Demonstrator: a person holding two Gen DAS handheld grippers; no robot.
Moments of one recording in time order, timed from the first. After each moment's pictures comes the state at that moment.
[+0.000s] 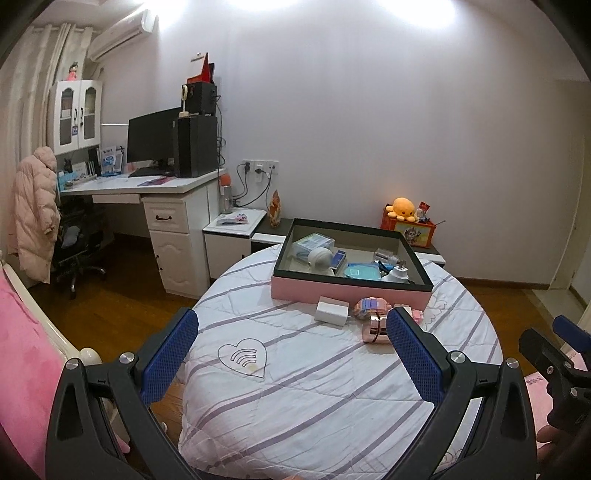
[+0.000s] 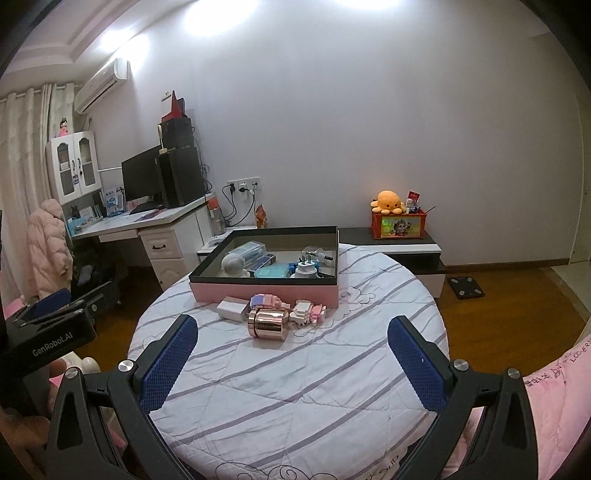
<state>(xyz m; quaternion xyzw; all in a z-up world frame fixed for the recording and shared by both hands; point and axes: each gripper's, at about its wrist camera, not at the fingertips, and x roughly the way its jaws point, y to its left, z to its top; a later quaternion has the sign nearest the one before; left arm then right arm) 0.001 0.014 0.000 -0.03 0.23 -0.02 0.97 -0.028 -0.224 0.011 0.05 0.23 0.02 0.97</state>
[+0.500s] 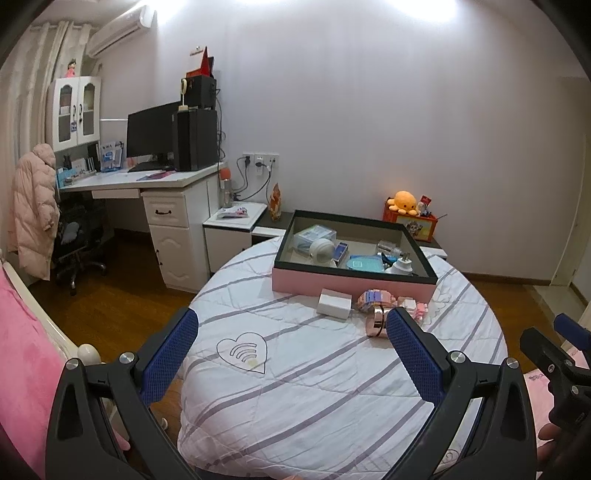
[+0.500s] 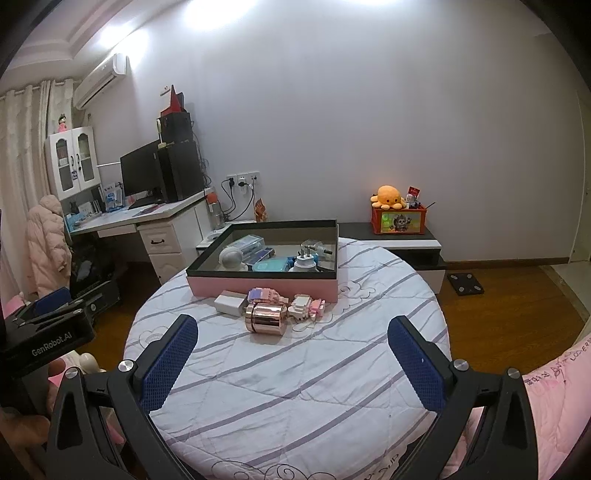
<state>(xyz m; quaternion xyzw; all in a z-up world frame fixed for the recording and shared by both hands) 0.006 0.015 -0.014 -0.03 0.24 -0.02 0.97 -0.022 -0.224 0.002 0.05 0.24 0.02 0.97</state>
